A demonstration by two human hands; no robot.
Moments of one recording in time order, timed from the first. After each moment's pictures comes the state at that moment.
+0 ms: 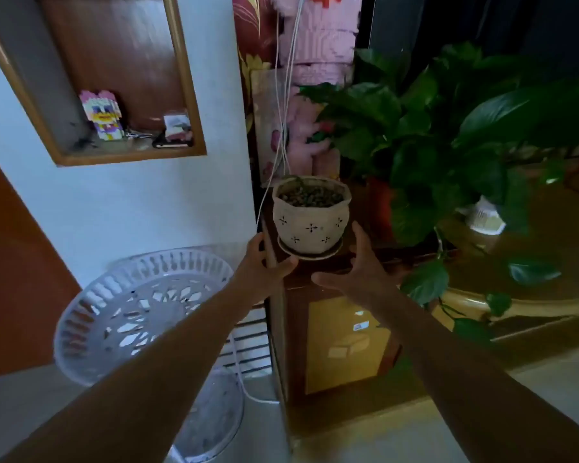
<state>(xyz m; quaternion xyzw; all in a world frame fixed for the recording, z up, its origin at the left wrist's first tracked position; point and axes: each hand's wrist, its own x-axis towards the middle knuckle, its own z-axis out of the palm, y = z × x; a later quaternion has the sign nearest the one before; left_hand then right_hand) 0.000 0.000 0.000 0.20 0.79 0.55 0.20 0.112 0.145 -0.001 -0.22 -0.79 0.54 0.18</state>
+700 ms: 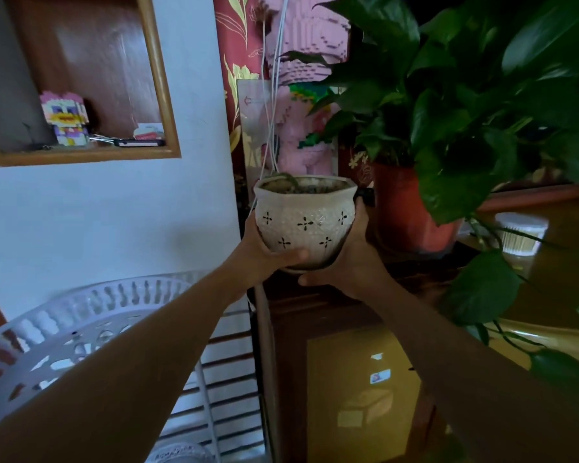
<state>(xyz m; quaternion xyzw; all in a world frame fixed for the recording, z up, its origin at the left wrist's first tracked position) -0.083 0.069 -0.044 0.36 0.69 0.62 0.12 0.022 0.206 -0.056 -0.07 -0.82 0.45 0.35</state>
